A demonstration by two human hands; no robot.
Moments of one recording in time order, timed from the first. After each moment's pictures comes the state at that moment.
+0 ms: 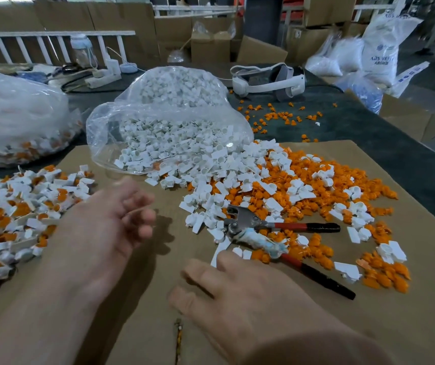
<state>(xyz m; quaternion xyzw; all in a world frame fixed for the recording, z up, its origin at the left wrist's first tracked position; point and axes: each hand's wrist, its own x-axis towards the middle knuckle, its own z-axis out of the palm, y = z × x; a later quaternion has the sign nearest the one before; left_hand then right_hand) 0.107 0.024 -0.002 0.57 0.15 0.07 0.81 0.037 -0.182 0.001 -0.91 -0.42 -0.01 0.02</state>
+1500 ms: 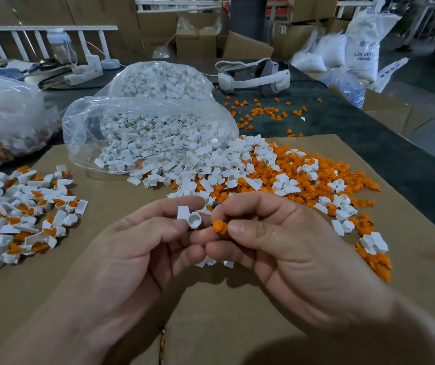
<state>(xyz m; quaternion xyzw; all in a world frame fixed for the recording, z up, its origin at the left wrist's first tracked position) 0.077 -0.025 -0.004 0.51 0.01 -0.15 0.84 0.055 -0.209 0.019 -0.43 -0.07 0.16 0.88</state>
